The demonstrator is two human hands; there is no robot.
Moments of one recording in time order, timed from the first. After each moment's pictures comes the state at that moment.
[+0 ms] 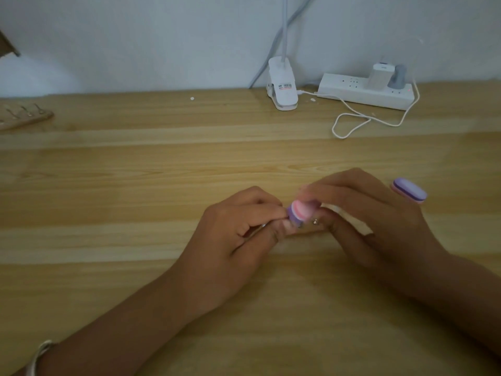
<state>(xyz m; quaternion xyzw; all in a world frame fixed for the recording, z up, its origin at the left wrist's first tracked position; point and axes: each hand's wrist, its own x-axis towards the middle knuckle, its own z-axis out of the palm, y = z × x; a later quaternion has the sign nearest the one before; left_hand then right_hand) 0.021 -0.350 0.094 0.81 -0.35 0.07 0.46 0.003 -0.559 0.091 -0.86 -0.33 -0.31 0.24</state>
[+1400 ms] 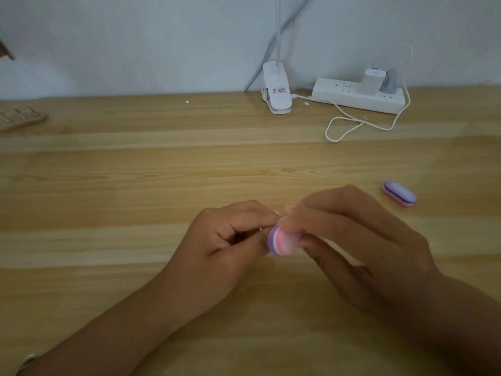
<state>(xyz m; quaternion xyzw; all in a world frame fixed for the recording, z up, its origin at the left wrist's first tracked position) 0.016 -0.349 0.096 0.72 -0.32 -0.05 0.61 -0.013 -0.549 0.095 -0.83 -0.35 -0.34 0.26</state>
